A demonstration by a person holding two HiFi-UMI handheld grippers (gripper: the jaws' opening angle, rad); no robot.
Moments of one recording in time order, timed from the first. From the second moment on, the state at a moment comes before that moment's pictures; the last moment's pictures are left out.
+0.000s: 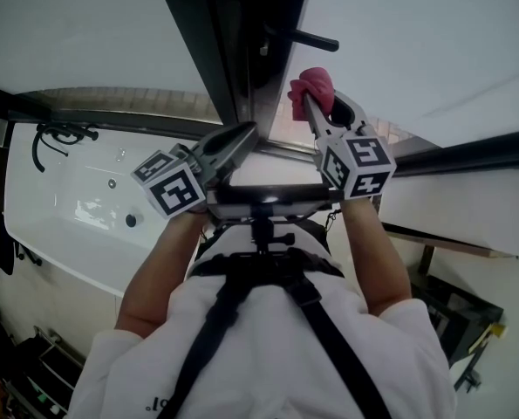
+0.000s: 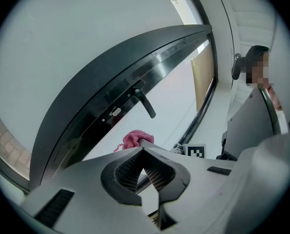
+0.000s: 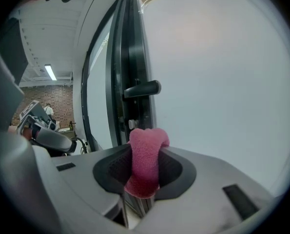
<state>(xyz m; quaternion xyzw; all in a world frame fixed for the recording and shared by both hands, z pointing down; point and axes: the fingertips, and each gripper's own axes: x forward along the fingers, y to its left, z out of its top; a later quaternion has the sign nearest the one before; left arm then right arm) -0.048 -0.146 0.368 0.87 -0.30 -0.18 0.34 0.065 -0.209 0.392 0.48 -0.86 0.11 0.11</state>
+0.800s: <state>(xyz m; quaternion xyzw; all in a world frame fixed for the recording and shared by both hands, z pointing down) -0.043 -0.130 0.369 0.88 -0.31 -0.18 0.33 0.050 -0.181 0.374 0.46 -0.88 0.09 0.10</state>
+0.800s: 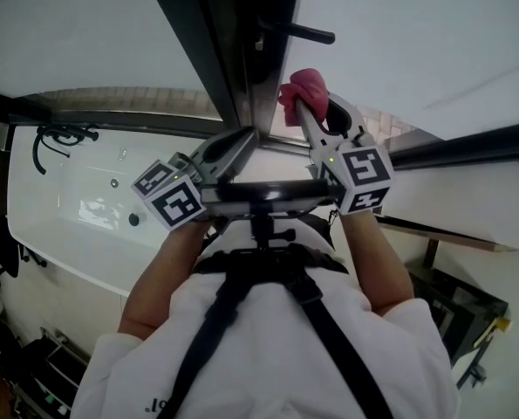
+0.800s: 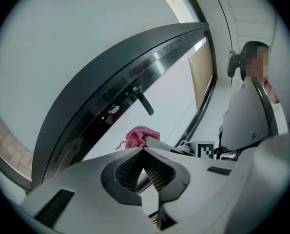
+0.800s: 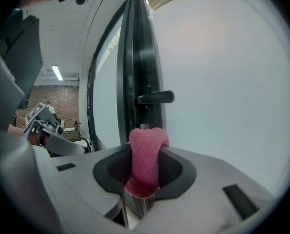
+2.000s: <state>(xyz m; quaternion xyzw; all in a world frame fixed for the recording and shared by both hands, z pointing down) -0.035 -0.132 0.365 0.88 -0.32 -0.16 0.30 0.050 -0.173 0.363 0.46 -0.88 0.08 0.08</state>
